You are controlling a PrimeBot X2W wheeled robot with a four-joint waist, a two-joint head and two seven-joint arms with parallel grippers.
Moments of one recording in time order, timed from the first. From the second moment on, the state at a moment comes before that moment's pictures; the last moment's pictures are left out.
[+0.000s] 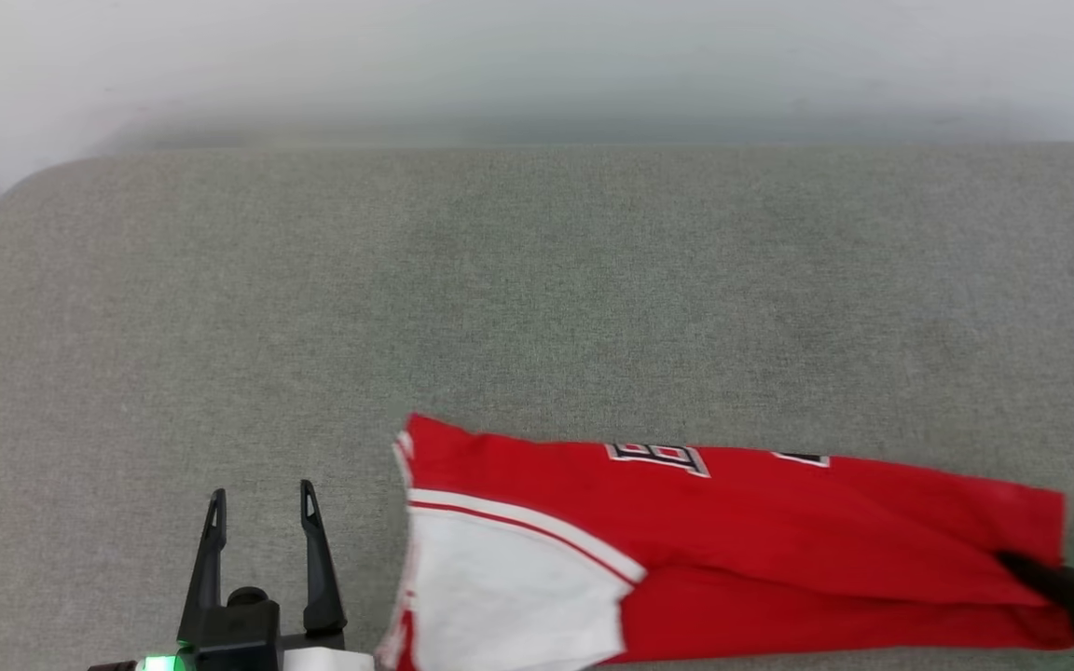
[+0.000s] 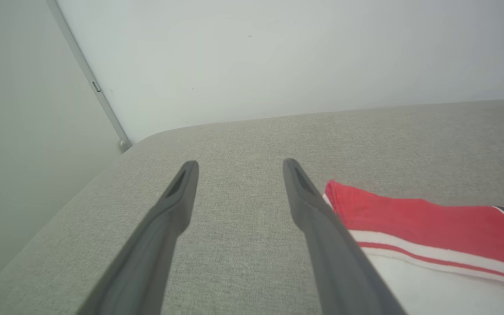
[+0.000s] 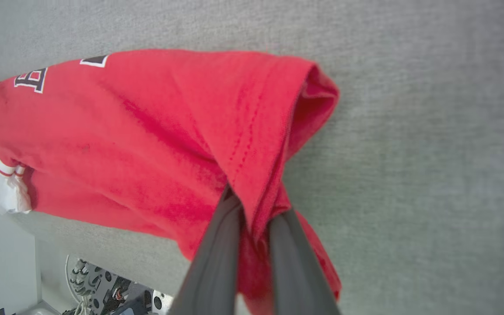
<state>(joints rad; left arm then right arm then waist) 0.12 0.19 -0.24 -0.07 -0.08 0.42 -0.26 -0.17 -0.68 0.30 0.37 1.10 0.13 0.55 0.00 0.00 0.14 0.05</state>
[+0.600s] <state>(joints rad) 0.18 0.14 -0.16 -0.06 -0.04 0.31 -0.26 -0.14 -0.69 0.25 0.08 1.13 0.13 0.78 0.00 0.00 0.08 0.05</state>
